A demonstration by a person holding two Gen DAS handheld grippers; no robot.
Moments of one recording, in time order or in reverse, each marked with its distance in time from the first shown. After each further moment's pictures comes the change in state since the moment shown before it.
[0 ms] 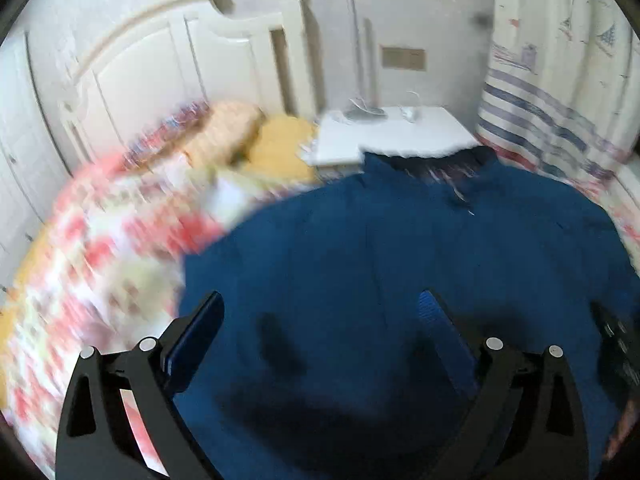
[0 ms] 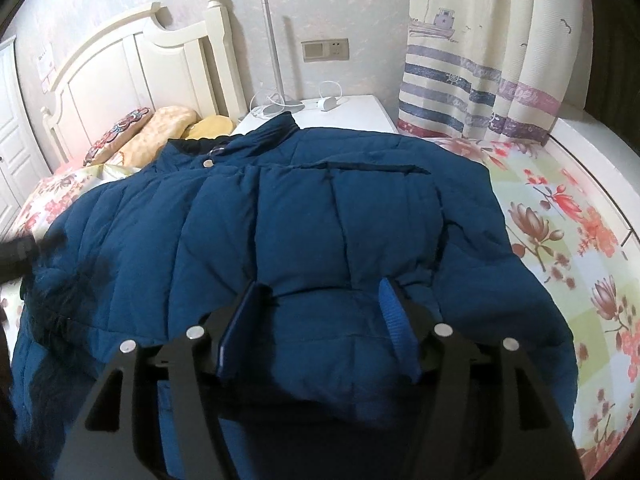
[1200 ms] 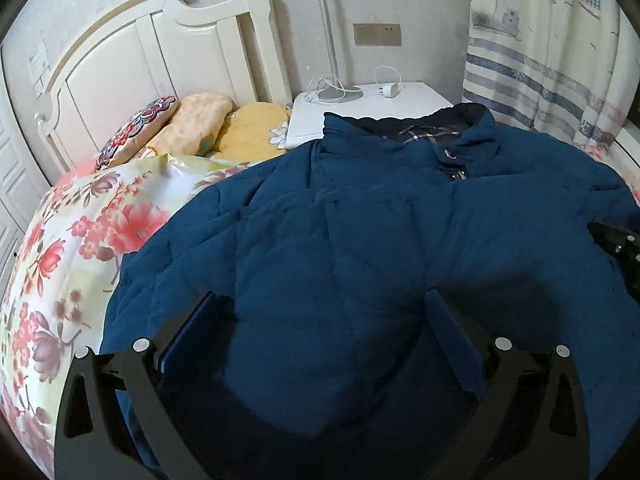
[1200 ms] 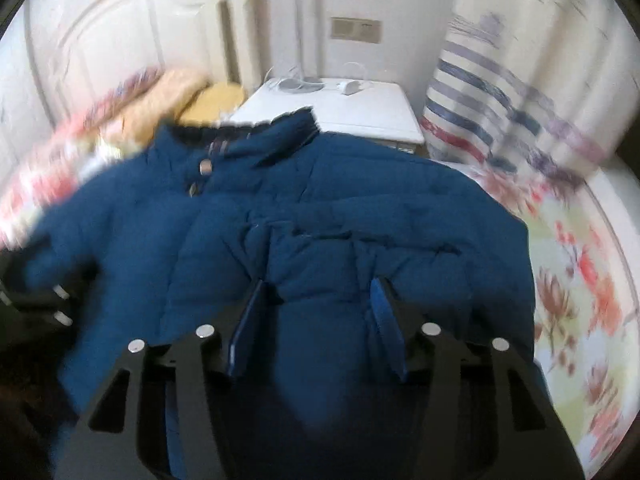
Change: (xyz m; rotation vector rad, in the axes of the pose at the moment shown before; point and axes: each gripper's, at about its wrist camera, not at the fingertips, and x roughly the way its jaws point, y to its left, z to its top) left arm 0.054 -0.032 -0.035 0.073 0.013 -0.064; right arm 0.044 0.025 0.058 -0.206 0.131 -0.039
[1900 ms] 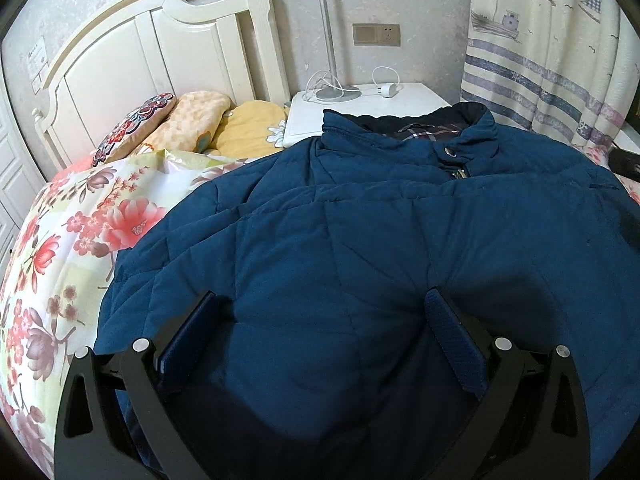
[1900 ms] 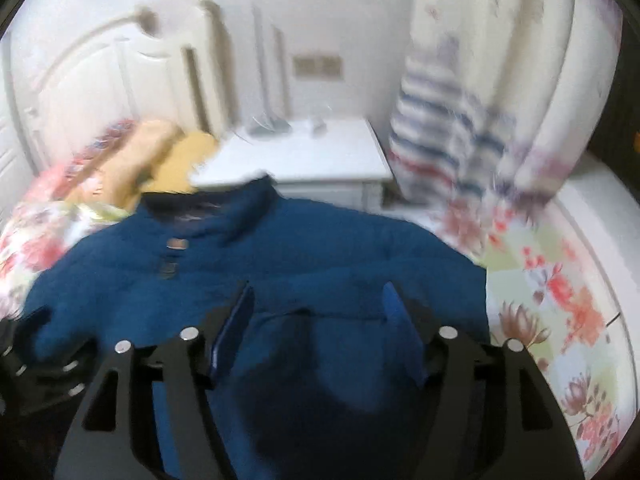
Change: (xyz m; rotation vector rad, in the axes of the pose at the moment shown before) left arm -0.001 -0.001 -0.003 -0.014 0.002 -0.017; right arm -0.036 -0.013 0.015 0.094 -0.149 -0.004
